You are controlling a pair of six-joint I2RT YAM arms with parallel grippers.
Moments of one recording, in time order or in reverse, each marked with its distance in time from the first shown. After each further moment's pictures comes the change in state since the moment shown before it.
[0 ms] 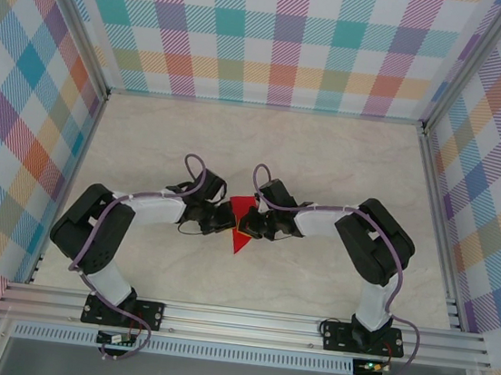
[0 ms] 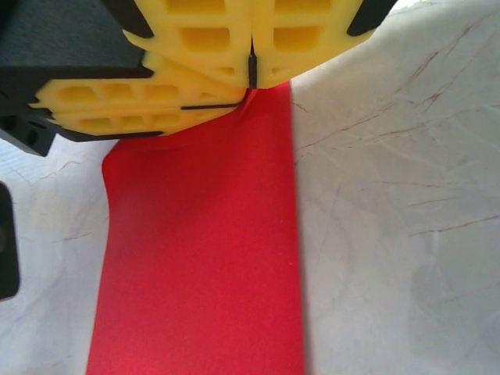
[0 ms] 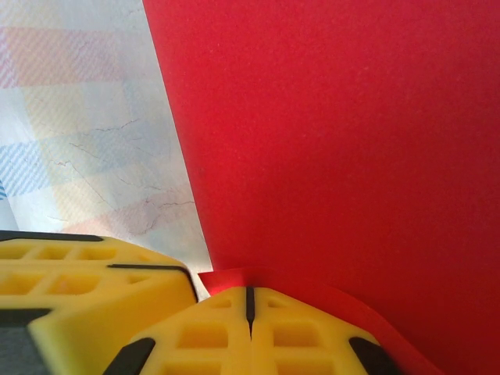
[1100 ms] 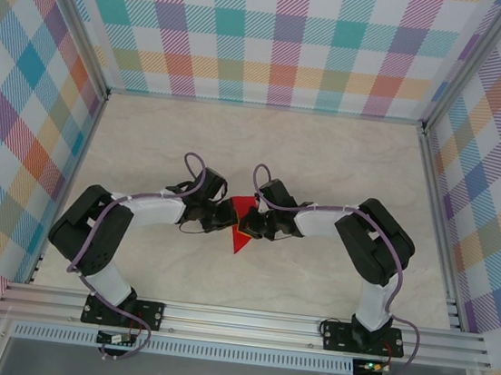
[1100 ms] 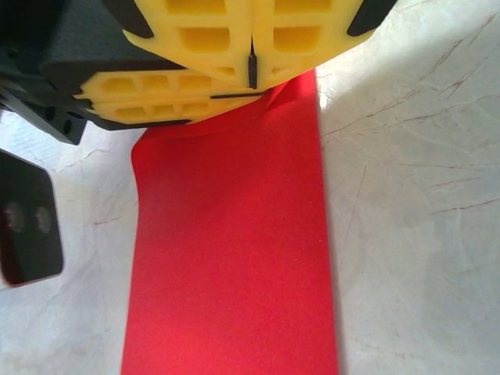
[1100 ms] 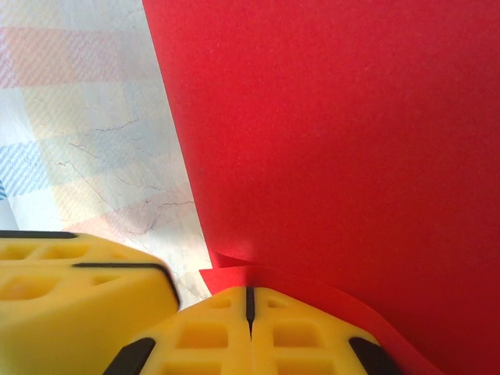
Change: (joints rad) left arm -0.006 -0.009 0.000 0.039 -0.014 -0.029; right arm 0.000 0.000 0.000 -0.001 0.000 0.000
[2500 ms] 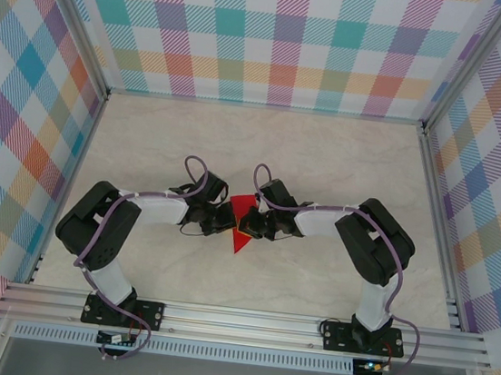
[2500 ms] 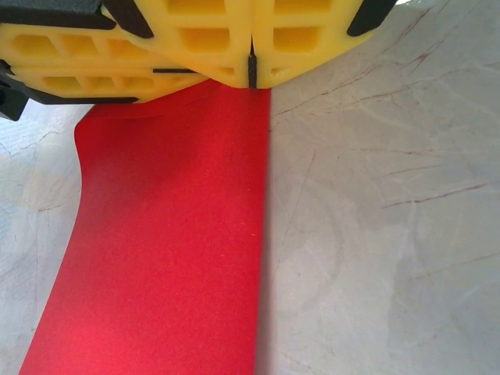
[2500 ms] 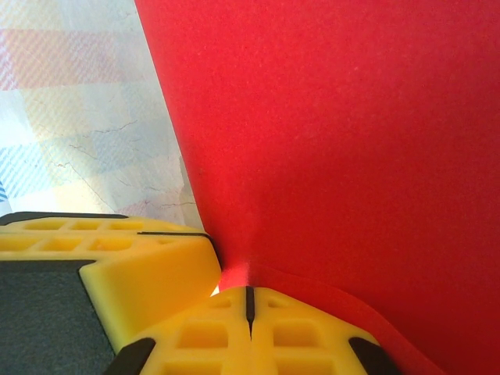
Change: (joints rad) left arm 0.000 0.043 -0.010 0.008 -0.030 -0.018; right arm 0.000 -0.002 0.000 -0.003 -0.001 0.004
